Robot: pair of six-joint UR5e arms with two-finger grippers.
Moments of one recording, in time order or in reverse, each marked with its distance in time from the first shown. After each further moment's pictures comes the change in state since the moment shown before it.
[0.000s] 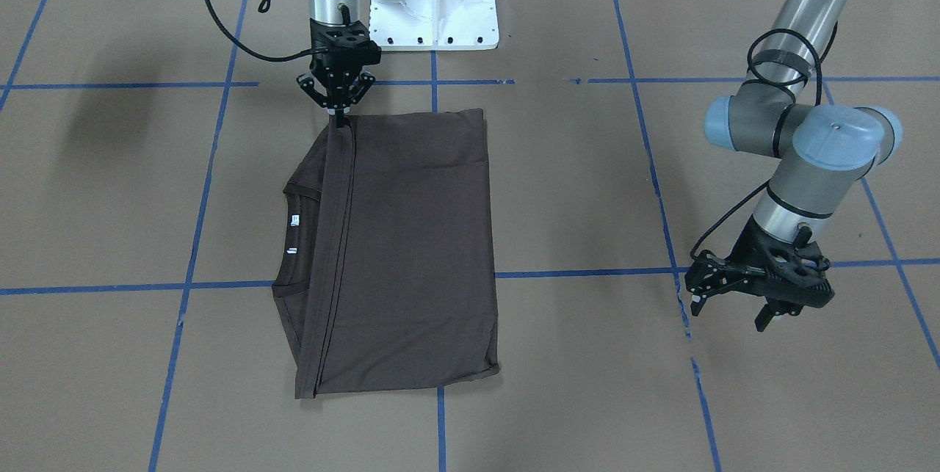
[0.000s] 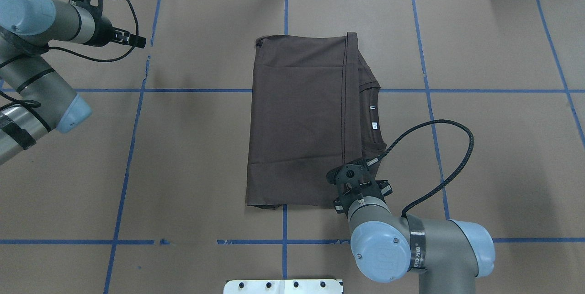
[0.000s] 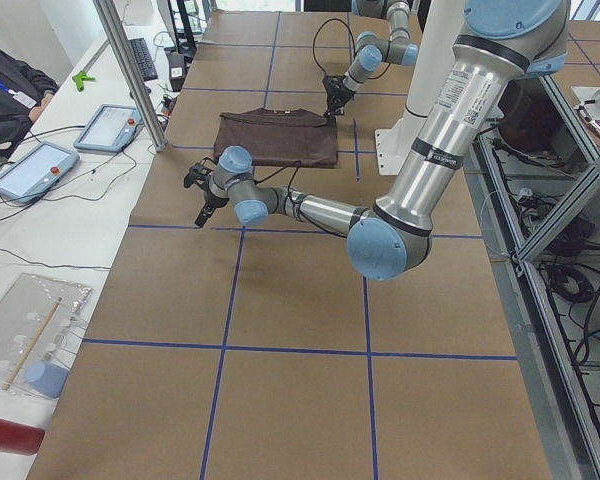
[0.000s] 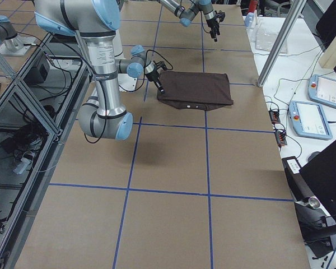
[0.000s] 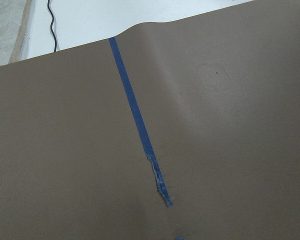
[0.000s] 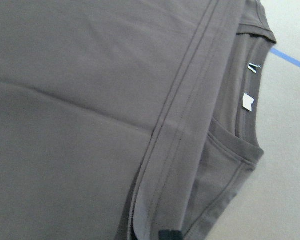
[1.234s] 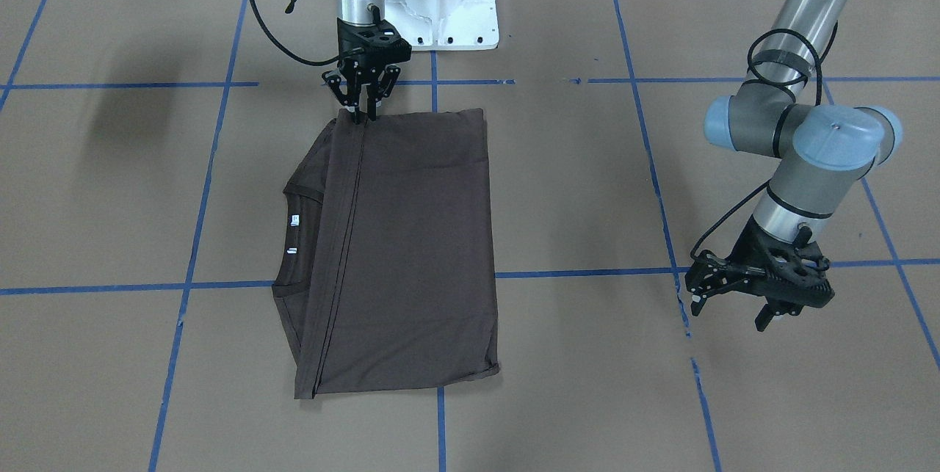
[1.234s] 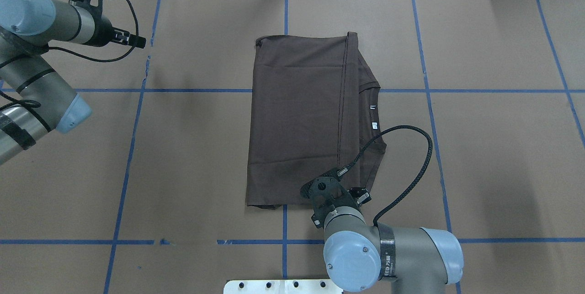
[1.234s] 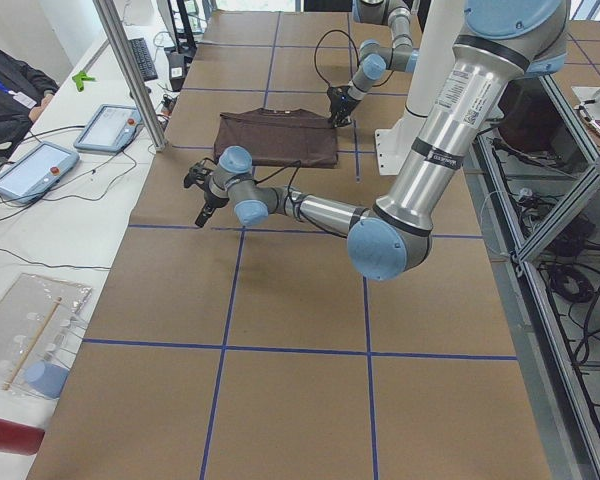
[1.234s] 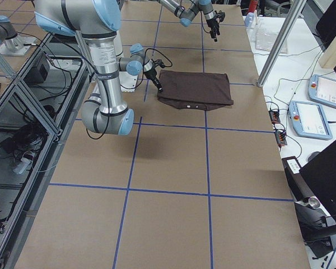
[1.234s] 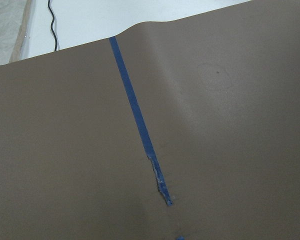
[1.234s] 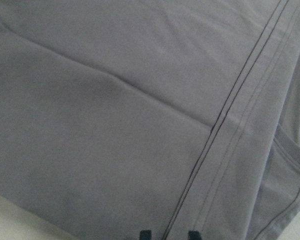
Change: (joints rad) left arm 0.000 0.000 0.000 0.001 0.000 0.000; right arm -0.032 0.106 -0.080 -0.002 0.011 -0.129
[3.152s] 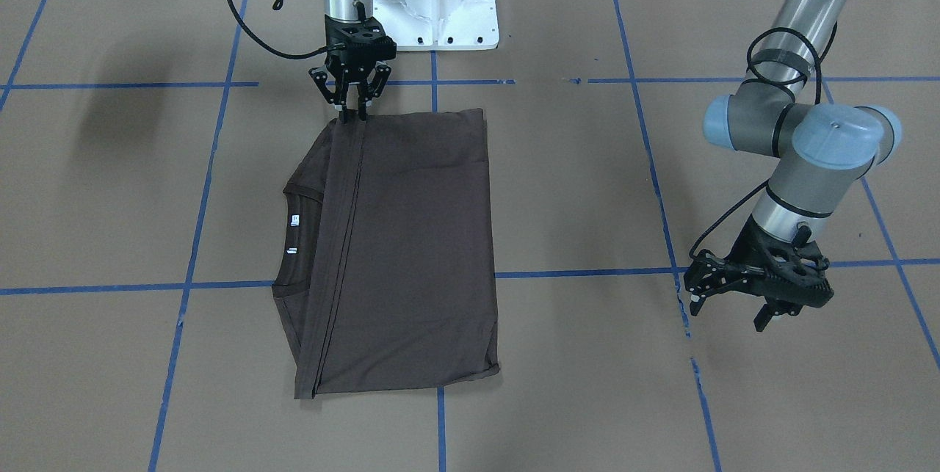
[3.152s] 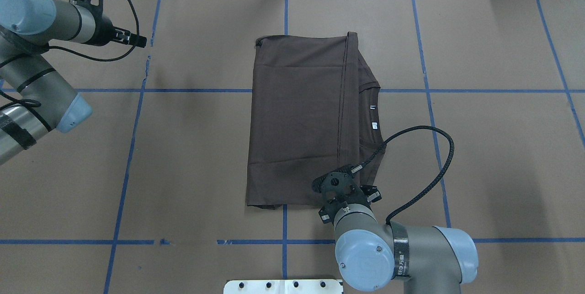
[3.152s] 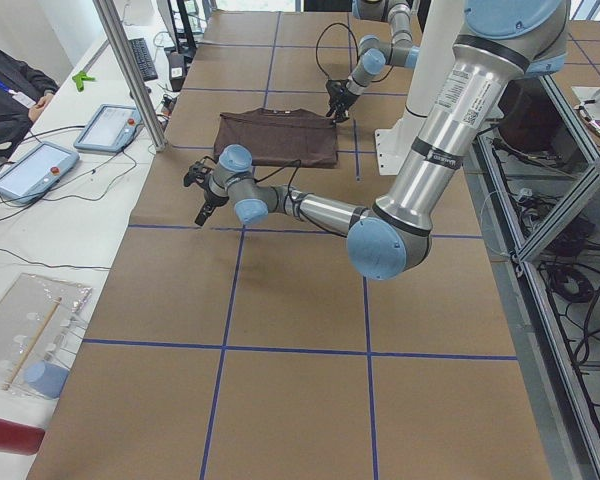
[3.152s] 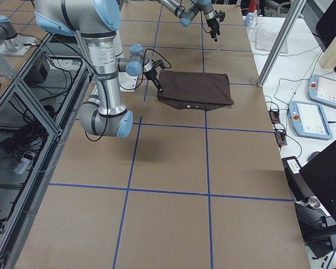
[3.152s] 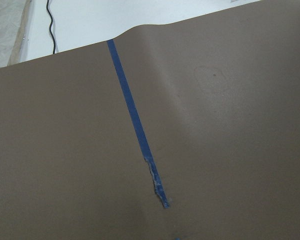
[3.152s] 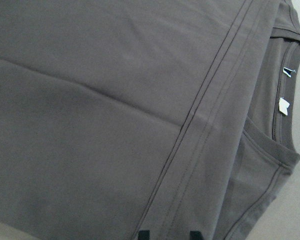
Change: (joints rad) left arm 0.000 -0.001 -0.004 0.003 0.000 0.000; right arm 0.007 -0.039 0.043 -0.004 -0.013 0.062
